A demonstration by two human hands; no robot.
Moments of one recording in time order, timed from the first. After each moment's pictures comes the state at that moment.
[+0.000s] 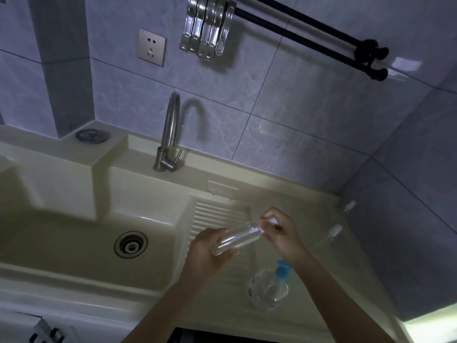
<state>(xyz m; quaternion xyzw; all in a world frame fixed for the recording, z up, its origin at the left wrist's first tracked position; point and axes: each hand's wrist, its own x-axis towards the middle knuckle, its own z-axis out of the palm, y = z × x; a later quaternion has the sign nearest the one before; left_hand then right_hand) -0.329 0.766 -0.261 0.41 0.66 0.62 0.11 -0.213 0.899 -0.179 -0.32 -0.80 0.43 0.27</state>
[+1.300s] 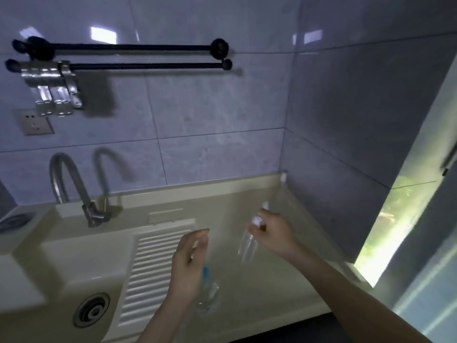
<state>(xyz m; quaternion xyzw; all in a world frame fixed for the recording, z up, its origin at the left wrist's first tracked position) -0.181 0.838 -0.198 0.42 0.61 0.65 0.18 -0.030 0.982 -0.176 -0.42 -0.84 0.19 0.28</state>
